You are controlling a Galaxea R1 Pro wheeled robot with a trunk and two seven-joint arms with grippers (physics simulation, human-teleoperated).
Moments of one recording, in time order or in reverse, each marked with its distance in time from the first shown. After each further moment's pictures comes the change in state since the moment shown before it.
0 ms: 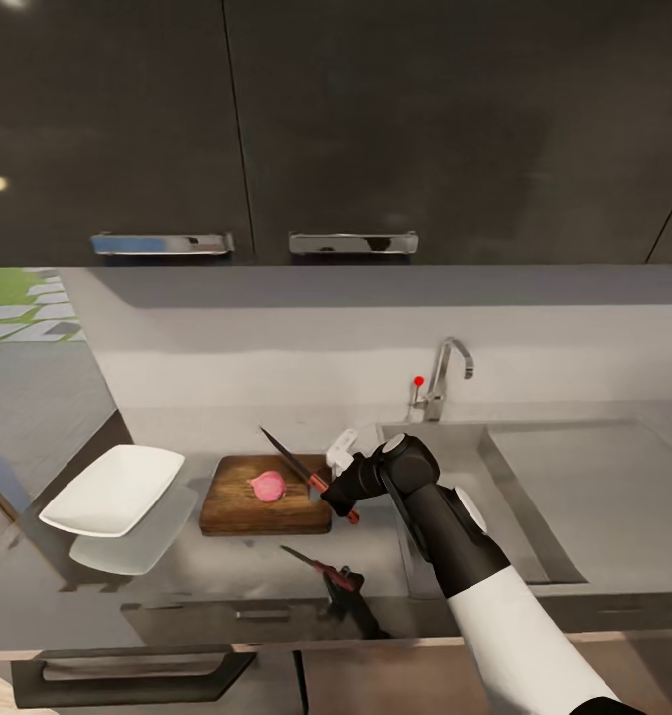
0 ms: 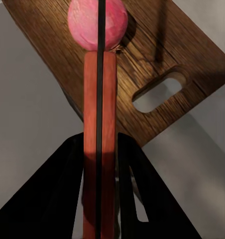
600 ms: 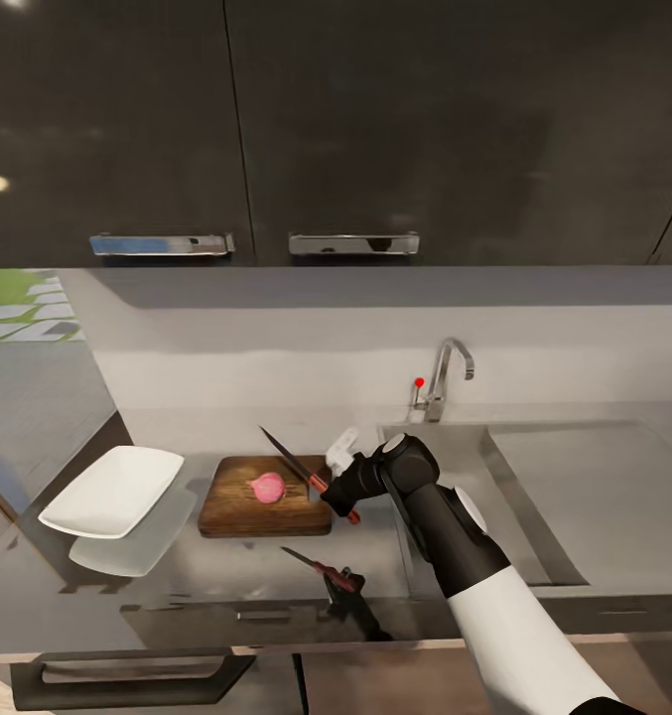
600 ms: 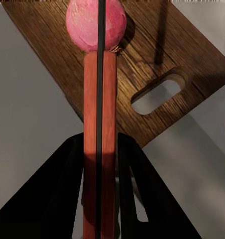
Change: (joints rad) left arm 0.000 0.002 0.001 0.000 0.001 0.000 0.000; right arm 0.000 0.000 0.000 0.000 -0.001 0.000 0.000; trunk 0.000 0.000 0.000
